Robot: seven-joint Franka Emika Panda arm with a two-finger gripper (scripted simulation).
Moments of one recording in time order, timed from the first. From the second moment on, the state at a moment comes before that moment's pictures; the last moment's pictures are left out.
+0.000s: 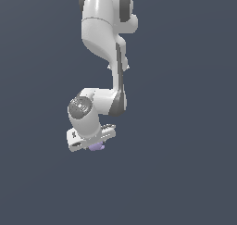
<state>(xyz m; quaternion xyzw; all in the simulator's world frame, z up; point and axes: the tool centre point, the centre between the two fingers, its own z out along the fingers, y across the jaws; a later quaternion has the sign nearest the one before) 0.087 -0.110 0.050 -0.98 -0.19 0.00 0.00</state>
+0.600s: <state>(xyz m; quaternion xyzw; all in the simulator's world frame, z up) 0.044 -0.078 0.107 -0.98 -0.19 0.00 0.00</state>
